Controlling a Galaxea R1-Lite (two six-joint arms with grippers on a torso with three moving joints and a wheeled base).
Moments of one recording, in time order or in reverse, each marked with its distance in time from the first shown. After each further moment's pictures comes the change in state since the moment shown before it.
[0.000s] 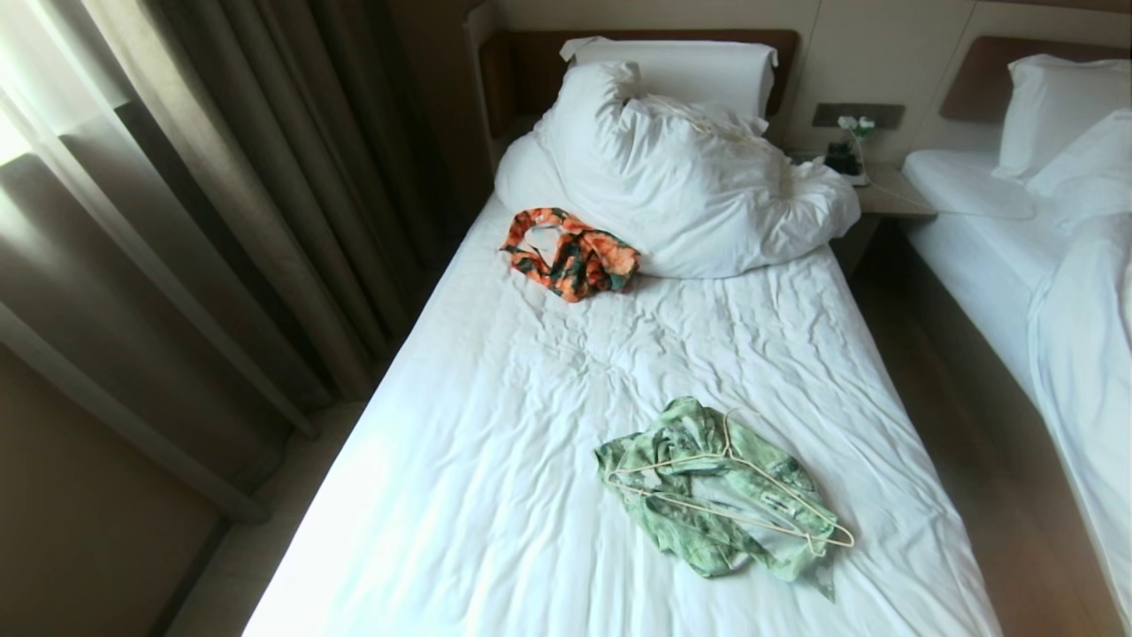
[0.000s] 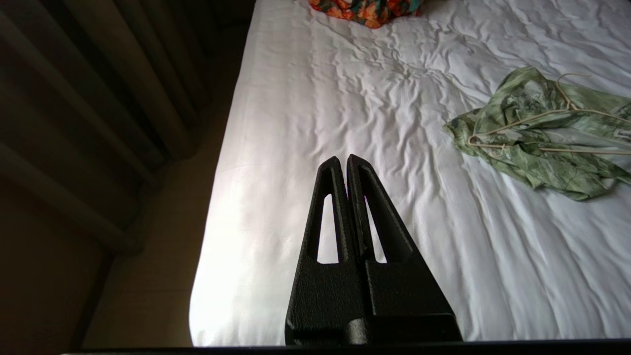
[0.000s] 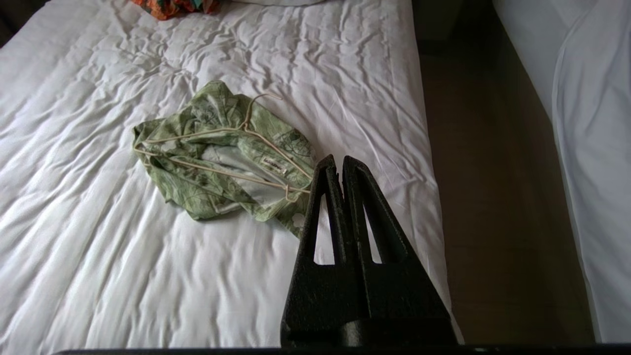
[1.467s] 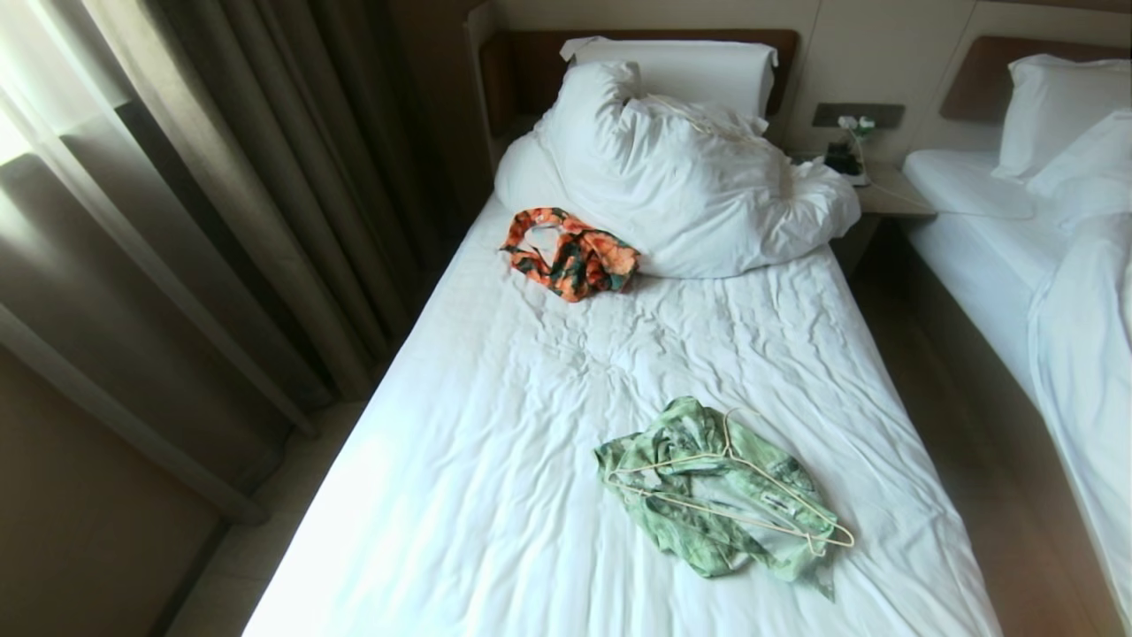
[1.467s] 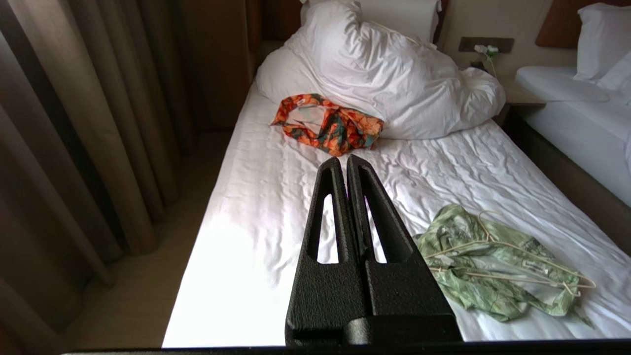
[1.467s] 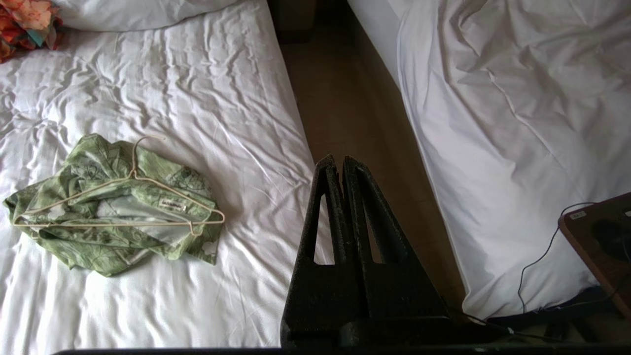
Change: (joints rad) left arm 0.000 0.026 -0.324 0.007 -0.057 -0.140; right arm 0.057 0.274 -0.661 0.449 -0.431 0.011
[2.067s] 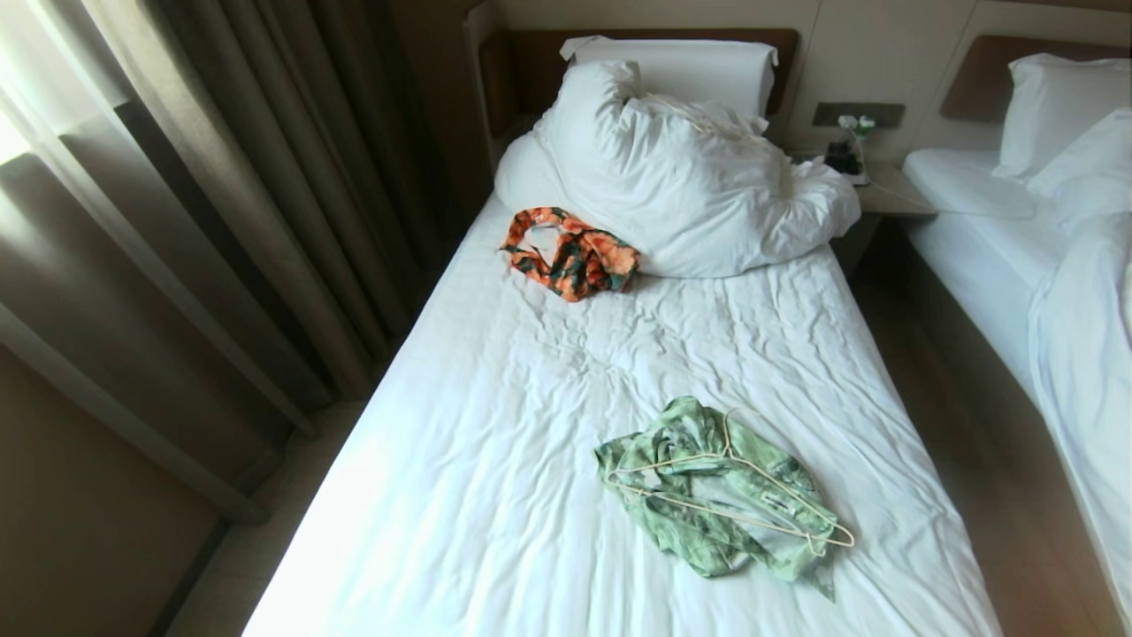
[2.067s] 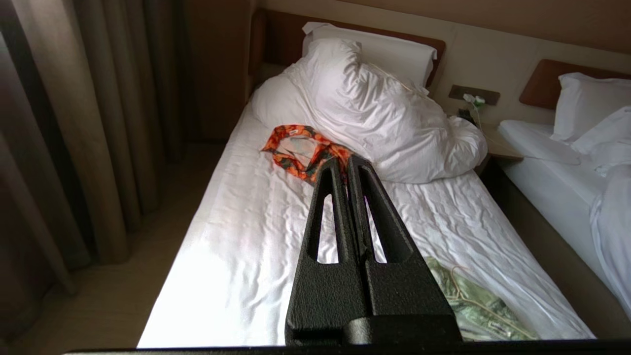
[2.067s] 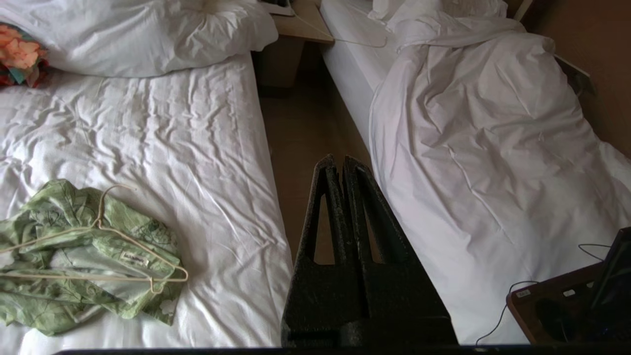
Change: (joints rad) left arm -0.032 0.252 -0.223 -0.073 0.057 -0.117; right arm 0.126 0.115 -0.095 -0.182 -0.128 -0.197
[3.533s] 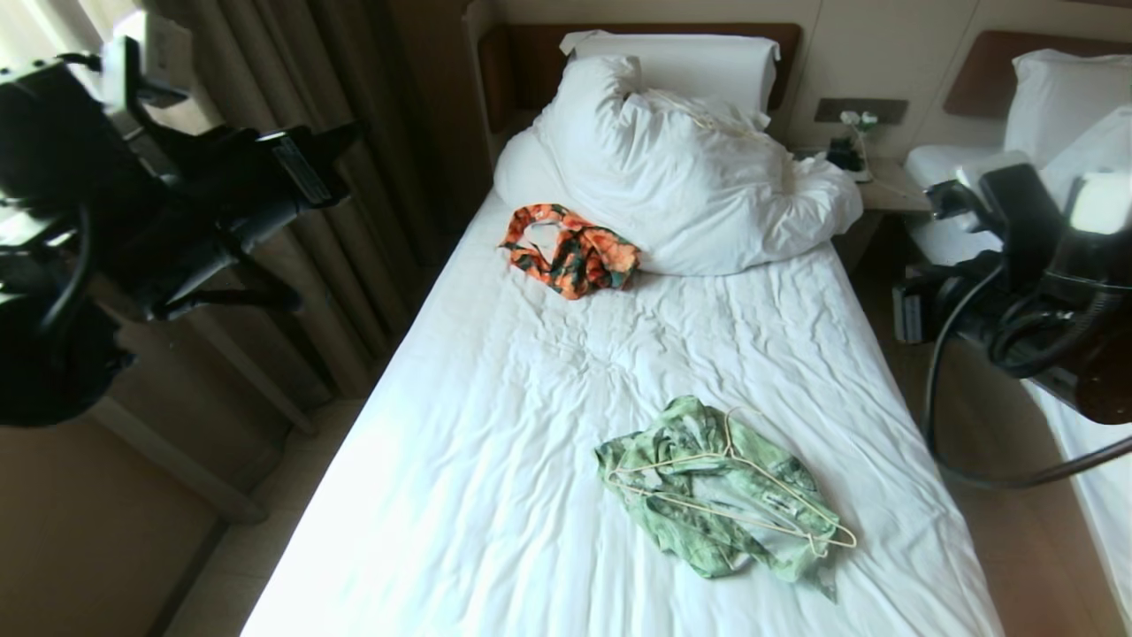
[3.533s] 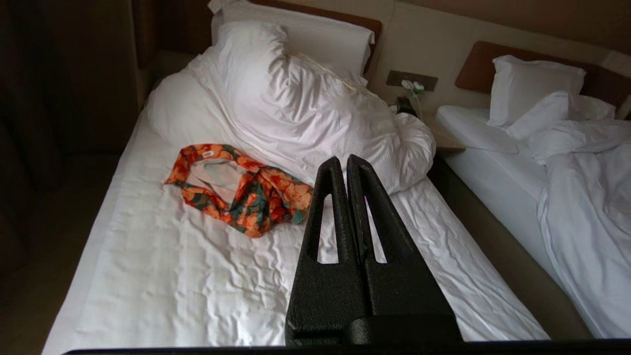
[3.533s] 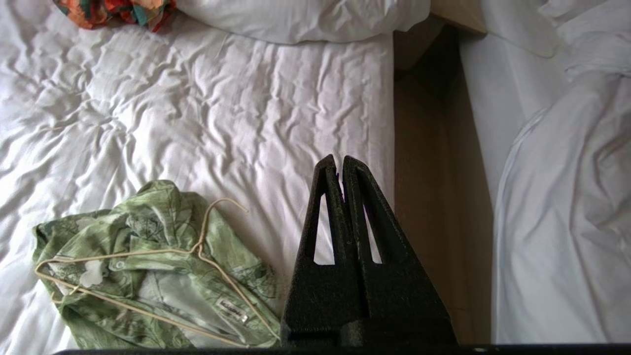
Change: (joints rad) left arm -0.160 1.284 -0.460 -0.792 -0.108 -0.013; right arm 0.180 1.147 -0.163 -0.776 0.087 -0.014
